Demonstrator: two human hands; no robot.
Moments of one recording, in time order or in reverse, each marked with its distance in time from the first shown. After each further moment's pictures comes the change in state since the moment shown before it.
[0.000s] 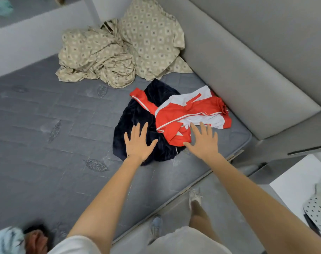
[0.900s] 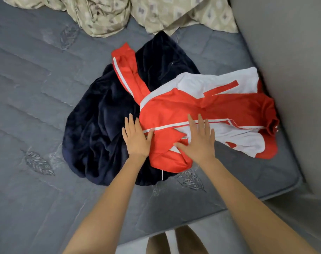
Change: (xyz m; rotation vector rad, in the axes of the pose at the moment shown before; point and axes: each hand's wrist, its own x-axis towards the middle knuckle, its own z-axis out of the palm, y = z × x) left_hand 0.245 0.029 0.247 -0.222 0.150 -0.425; right_hand 0.307 0.071 0.171 0.118 -0.154 -0.206
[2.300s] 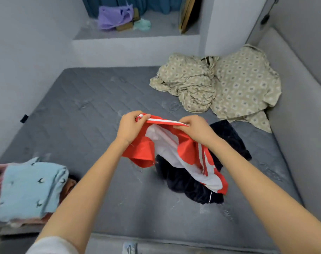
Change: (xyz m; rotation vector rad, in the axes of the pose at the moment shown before) left_hand -0.163 -0.118 -0.491 -0.424 0.468 0.110; right_hand -0.229 -0.376 -0.234 0.215 -0.044 -0.728
